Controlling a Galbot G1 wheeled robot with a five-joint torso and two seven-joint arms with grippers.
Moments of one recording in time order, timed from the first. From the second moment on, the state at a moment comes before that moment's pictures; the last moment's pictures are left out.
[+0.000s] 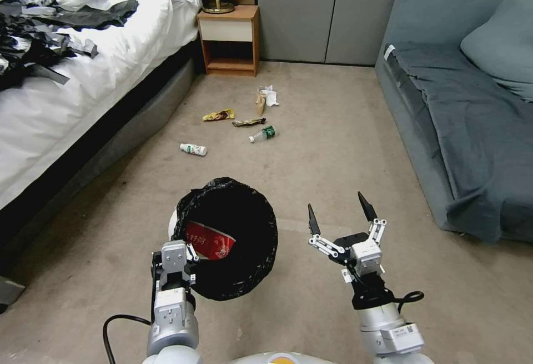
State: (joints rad) left arm 1.83 -1.55 -0.33 -2.33 0.19 0.28 -0.42; right arm -1.78 1.47 0.35 2.21 -0.18 0.38 0.00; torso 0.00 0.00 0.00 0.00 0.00
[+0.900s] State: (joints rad) left arm 1.84 -1.55 -0.34 -2.36 0.20 0.29 -0.42; right arm -1.79 1.46 0.35 2.22 -0.18 0.39 0.00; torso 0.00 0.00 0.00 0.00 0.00
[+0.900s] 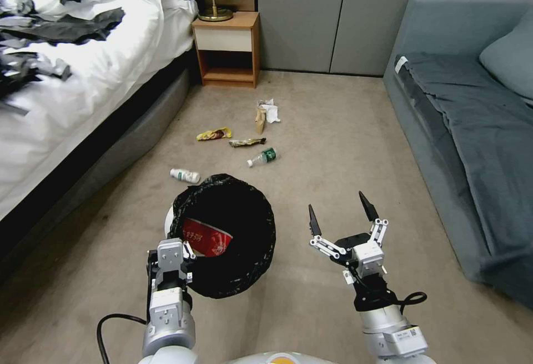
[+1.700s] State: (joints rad) left arm 1.84 -1.55 -0.34 -2.36 0.20 0.29 -0.42; right arm -1.79 1.46 0.35 2.22 -0.18 0.40 0.00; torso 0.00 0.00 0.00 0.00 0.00
